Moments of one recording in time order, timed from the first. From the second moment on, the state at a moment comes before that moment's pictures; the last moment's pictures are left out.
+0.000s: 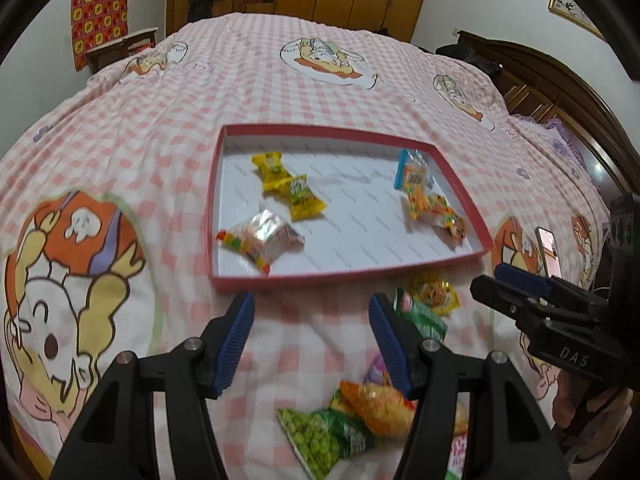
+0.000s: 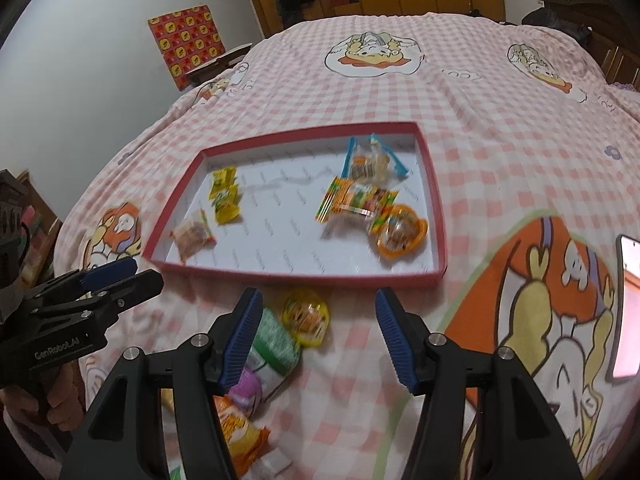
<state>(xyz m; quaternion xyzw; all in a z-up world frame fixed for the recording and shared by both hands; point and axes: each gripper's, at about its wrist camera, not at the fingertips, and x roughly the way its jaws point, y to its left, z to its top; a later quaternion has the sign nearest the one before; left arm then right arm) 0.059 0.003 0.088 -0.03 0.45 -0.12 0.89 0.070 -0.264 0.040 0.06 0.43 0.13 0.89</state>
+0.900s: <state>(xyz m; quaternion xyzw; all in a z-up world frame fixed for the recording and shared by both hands) 0.010 0.014 0.049 -0.02 0.49 -0.16 0.86 0.034 -0.264 0.010 0.07 0.46 0.14 0.87</state>
